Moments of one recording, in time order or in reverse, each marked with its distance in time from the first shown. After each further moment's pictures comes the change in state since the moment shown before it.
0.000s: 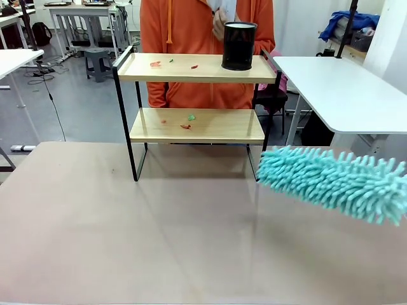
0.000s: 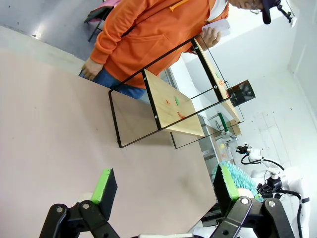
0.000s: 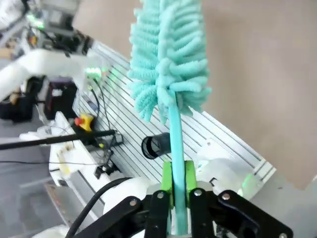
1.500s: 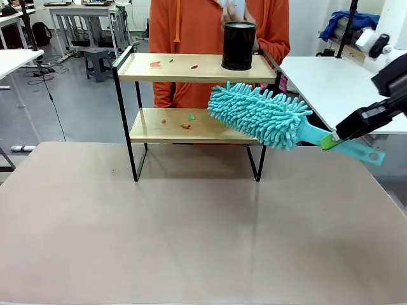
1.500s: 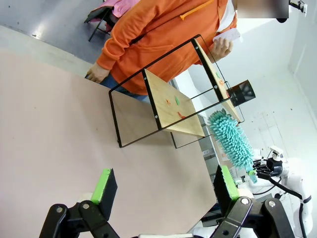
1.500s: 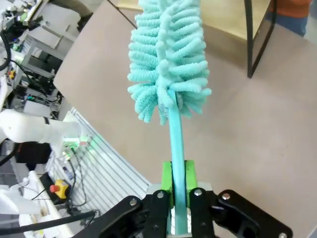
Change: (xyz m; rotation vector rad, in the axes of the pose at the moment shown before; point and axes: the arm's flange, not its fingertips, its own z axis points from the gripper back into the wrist) left arm 0.000 0.001 0.000 0.000 0.001 0.001; right arm 0.156 0.047 -0.064 -0.171 -0.260 0.090
